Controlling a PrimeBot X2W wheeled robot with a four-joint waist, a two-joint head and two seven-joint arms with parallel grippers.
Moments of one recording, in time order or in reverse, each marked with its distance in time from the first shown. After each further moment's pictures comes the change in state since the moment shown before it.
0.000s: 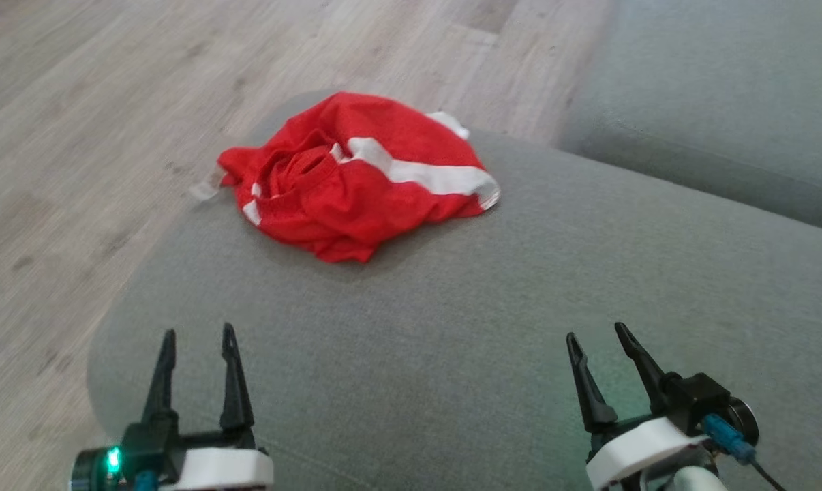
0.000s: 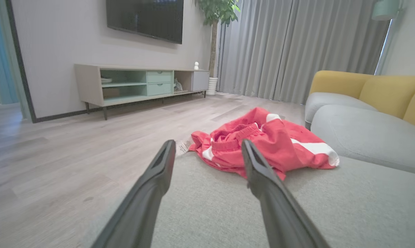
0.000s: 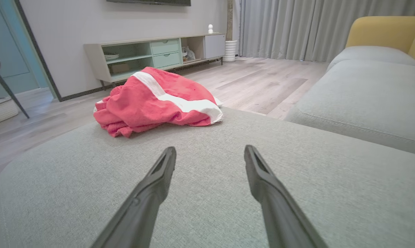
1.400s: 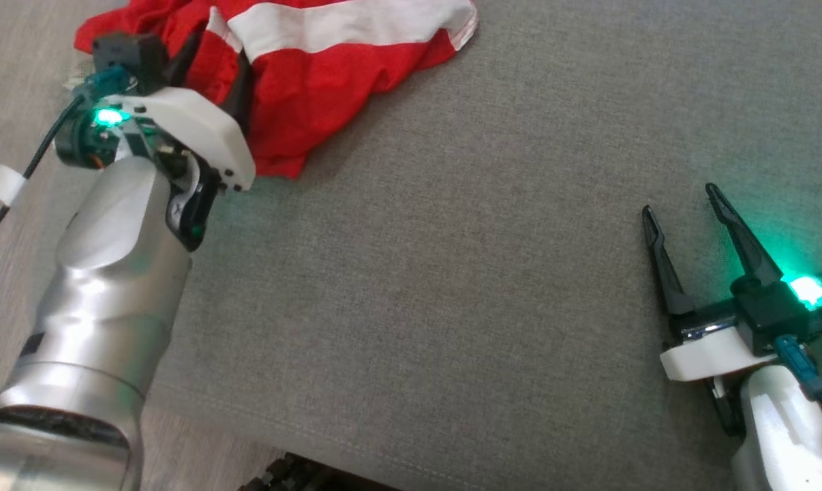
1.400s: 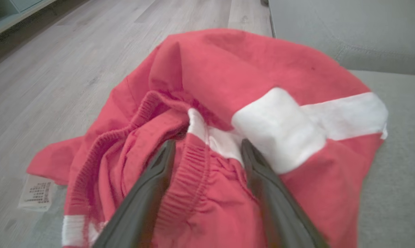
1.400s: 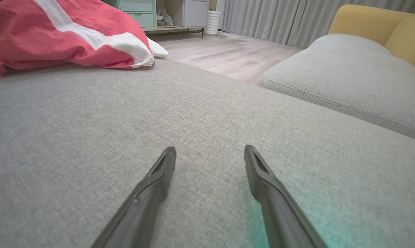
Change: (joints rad) left arm -1.028 0.114 -0.286 0.752 -0.341 -0.222 0.297; right arm -0.148 -0.100 -0.144 -0.211 -0.302 0.000 -0.017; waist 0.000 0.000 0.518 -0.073
